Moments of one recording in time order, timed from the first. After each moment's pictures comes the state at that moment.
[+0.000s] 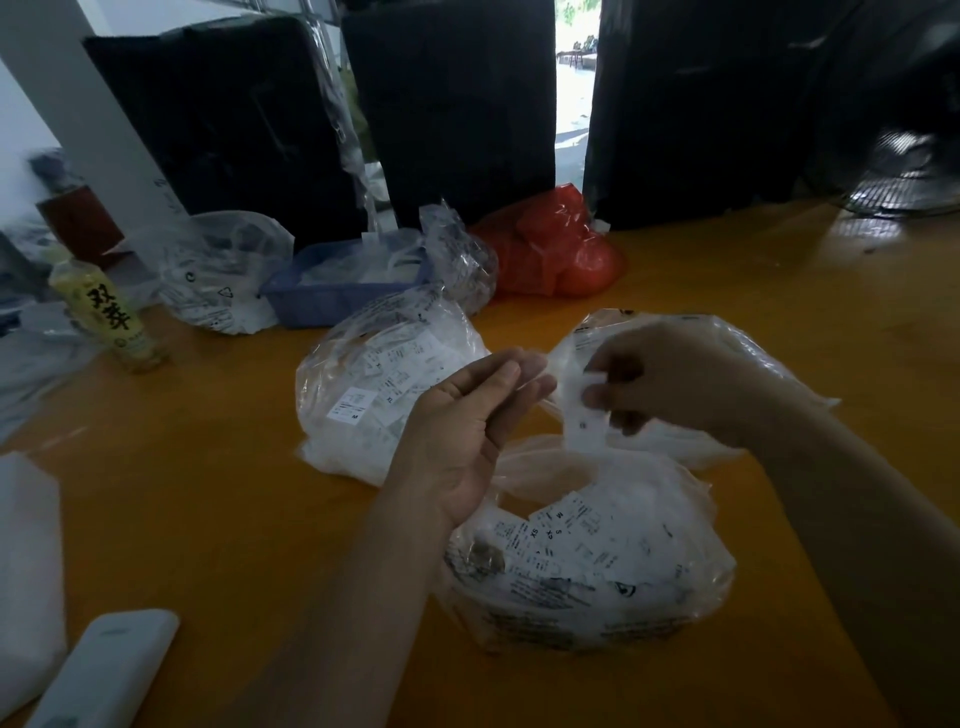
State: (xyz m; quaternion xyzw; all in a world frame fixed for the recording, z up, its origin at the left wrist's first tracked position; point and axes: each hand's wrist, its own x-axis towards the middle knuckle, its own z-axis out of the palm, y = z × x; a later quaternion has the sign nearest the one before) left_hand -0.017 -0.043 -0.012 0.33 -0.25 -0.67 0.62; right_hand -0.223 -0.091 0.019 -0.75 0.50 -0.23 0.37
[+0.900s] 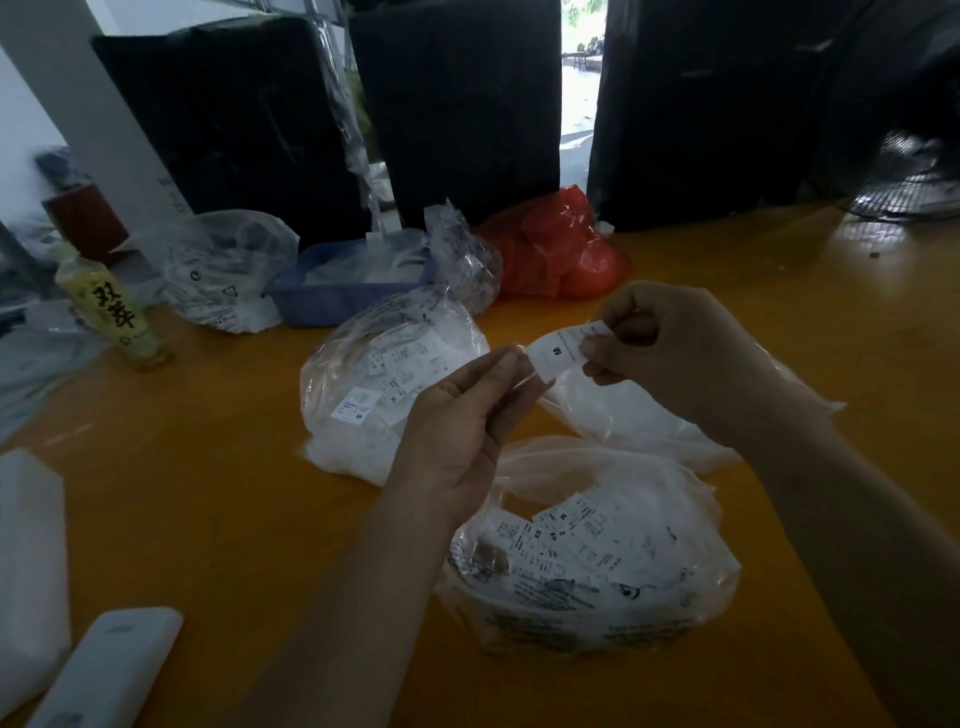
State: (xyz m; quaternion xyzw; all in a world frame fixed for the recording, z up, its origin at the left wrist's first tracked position) left_hand -0.016 -0.044 -0.010 0.35 -0.25 -0.64 0.63; right_hand -0.211 -0.082 0.030 -0.70 0.48 -0.41 0.33
